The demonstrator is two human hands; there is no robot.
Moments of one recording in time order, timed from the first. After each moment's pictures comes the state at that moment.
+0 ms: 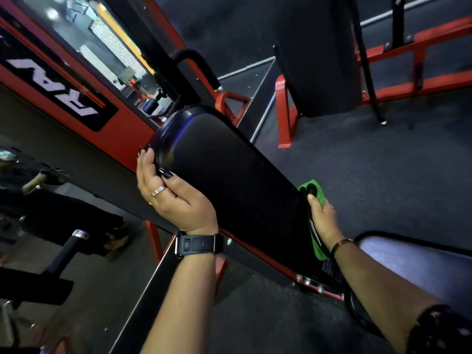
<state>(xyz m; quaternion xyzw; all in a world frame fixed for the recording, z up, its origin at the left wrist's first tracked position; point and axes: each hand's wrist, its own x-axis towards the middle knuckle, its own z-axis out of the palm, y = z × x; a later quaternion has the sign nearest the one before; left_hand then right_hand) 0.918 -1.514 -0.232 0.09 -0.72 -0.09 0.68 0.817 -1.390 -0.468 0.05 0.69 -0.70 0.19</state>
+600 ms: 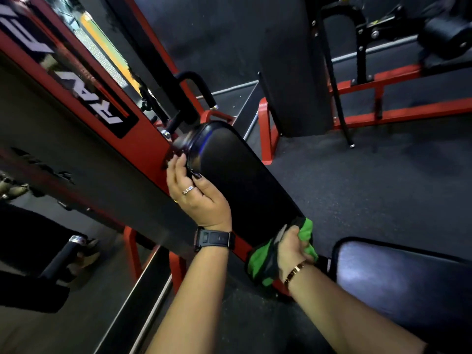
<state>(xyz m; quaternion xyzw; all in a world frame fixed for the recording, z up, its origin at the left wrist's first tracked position) 0.922 -1.512 -0.229 0.11 -0.74 -0.13 0.66 0.910 -1.416 -0.379 0.37 0.61 -0.66 0.25</state>
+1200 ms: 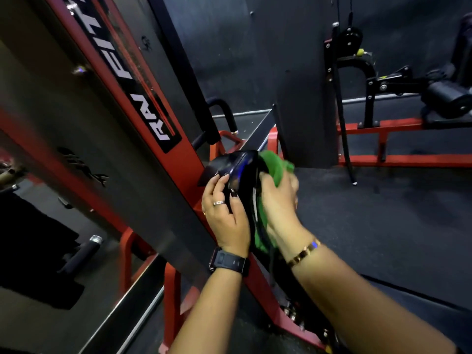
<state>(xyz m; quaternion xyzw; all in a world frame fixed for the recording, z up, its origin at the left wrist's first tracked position) 0.948 -1.512 -0.202 0.12 -0.79 -0.26 0.55 0.886 -1.440 -0.189 0.00 0.71 -0.71 0.02</state>
